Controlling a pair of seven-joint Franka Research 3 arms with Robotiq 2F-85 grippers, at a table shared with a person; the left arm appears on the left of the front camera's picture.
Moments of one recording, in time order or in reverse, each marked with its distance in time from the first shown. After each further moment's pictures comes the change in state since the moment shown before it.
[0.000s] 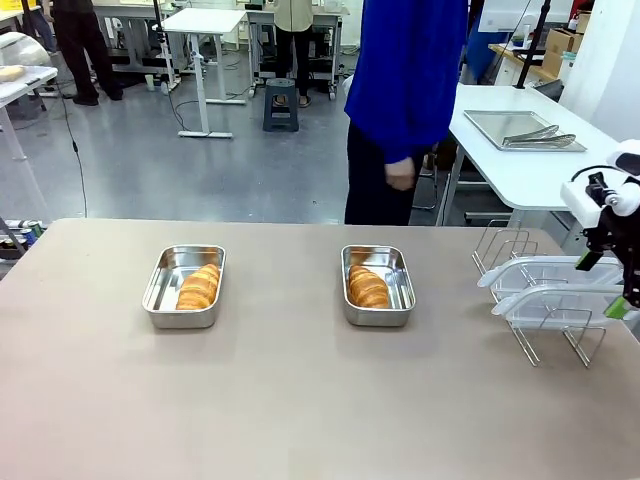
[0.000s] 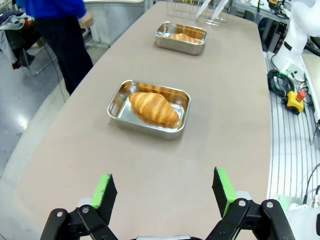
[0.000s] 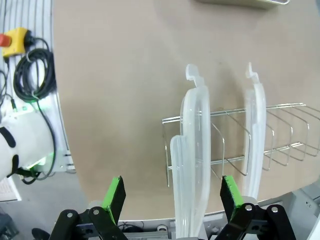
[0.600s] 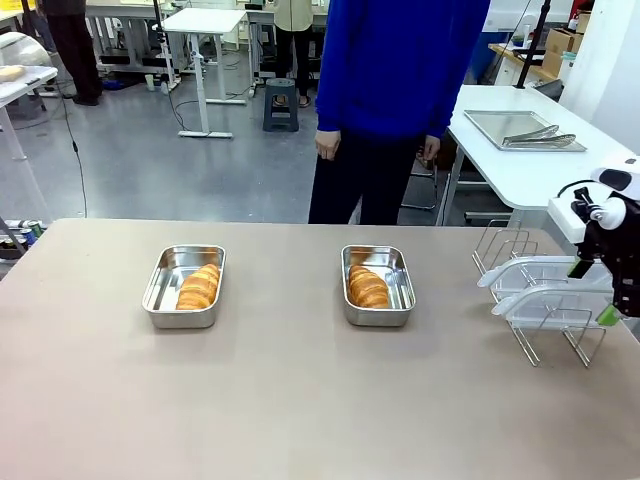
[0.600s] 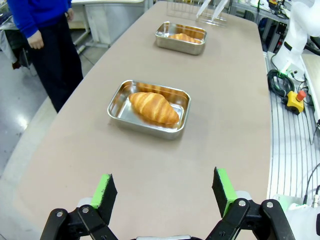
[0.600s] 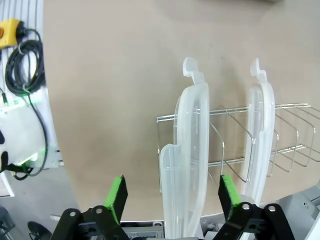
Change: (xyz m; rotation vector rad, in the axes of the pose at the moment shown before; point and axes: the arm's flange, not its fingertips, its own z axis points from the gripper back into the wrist) left arm 0.000 0.000 0.000 0.000 0.000 0.000; right arm 0.001 -0.008 -0.022 -0.005 0.038 0.024
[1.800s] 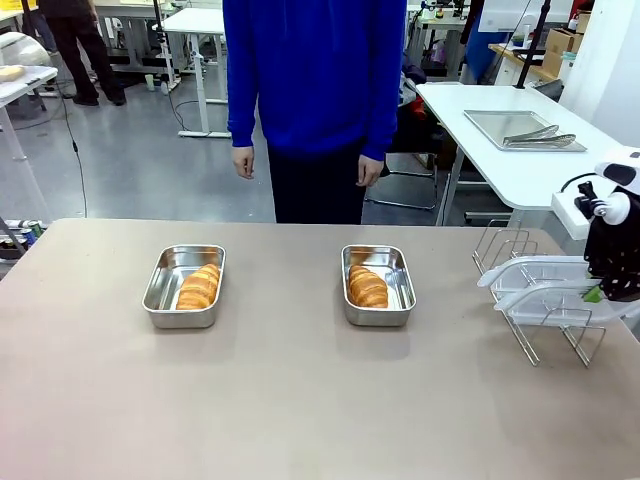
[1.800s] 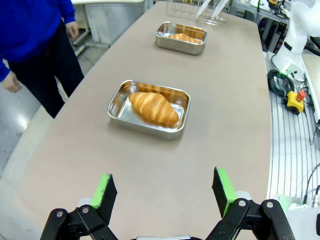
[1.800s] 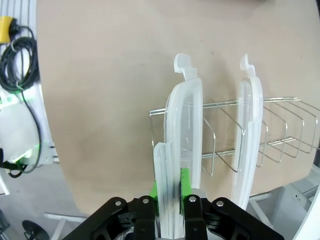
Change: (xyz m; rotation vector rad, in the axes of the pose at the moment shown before) left arm 0.000 0.000 0.000 0.000 0.000 0.000; right arm 0.001 0.004 0.014 -0.053 0.025 0.004
